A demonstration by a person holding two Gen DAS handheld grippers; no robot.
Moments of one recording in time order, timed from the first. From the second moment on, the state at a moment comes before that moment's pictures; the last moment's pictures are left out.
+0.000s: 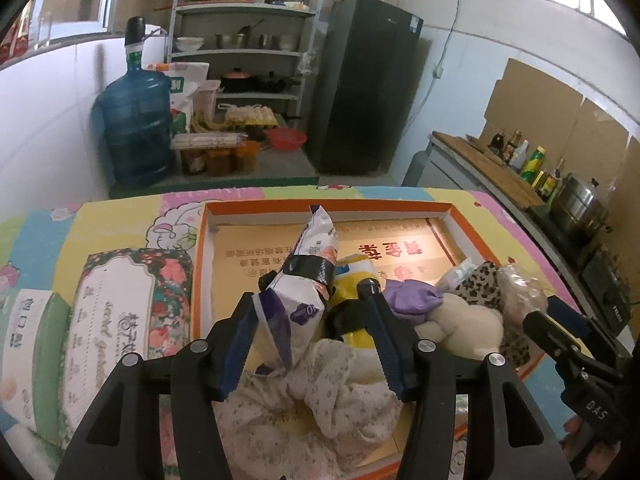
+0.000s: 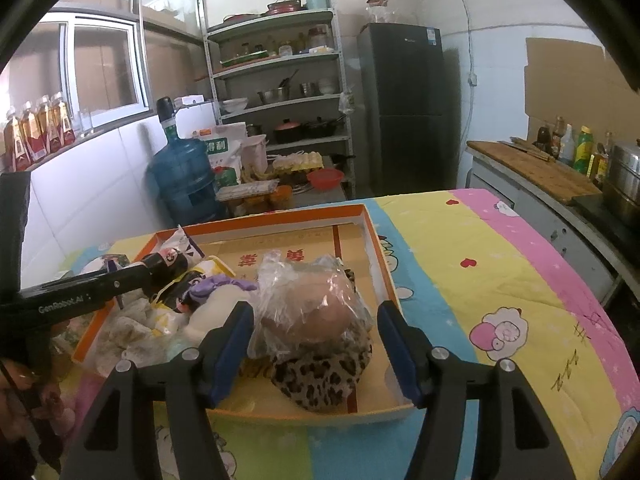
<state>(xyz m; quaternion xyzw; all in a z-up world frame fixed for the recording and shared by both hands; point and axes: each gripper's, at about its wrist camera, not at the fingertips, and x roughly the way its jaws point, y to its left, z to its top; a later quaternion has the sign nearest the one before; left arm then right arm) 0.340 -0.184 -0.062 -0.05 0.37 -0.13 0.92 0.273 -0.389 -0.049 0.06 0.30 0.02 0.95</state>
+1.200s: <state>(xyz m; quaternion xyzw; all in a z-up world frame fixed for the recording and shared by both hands) 0.216 -0.129 0.007 -0.04 0.27 -0.17 0.95 0.171 -0.324 0.015 0.04 0.23 0.05 0.97</state>
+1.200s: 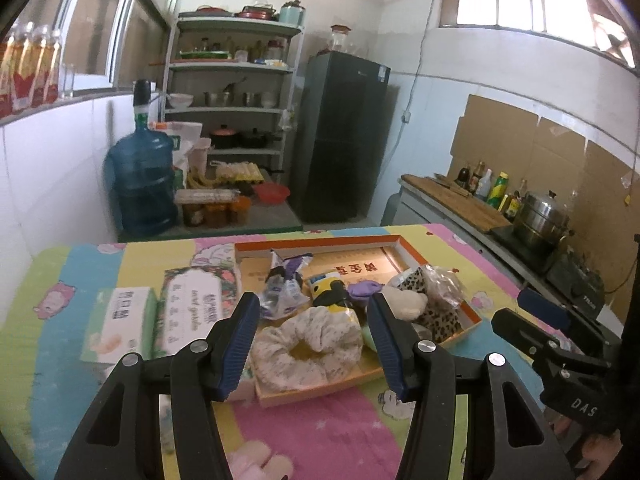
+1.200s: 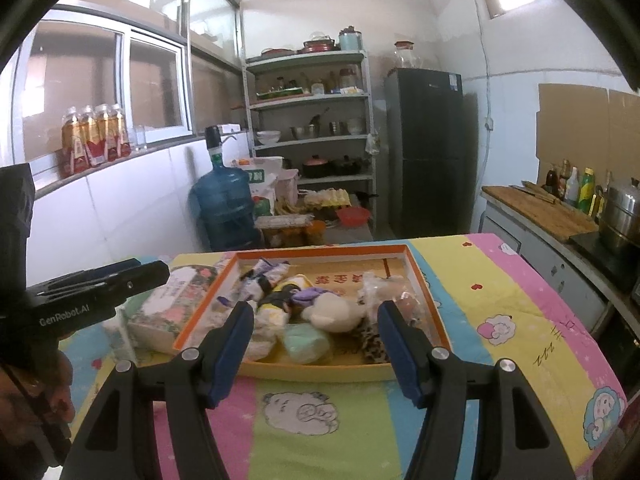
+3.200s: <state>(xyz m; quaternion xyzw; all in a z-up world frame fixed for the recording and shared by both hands) 0.142 -0.053 -0.114 0.02 0.35 -0.25 0.90 0.092 -0.220 -0.030 0.09 0.23 0.13 0.96</state>
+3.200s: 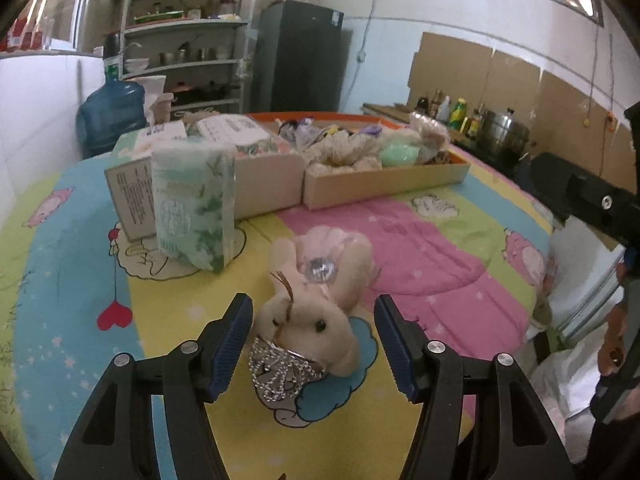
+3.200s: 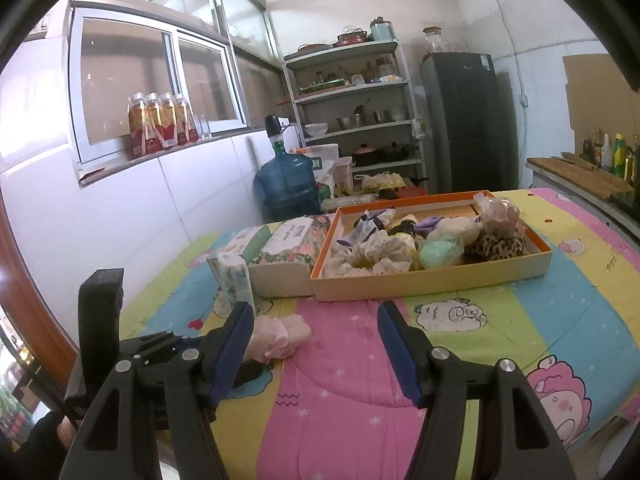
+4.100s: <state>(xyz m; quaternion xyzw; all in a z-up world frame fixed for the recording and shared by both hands) 0.092 0.004 -0.094 -0.07 0.25 -0.19 0.95 0.118 -0.201 -0.053 0.12 0.27 0.20 0.93</state>
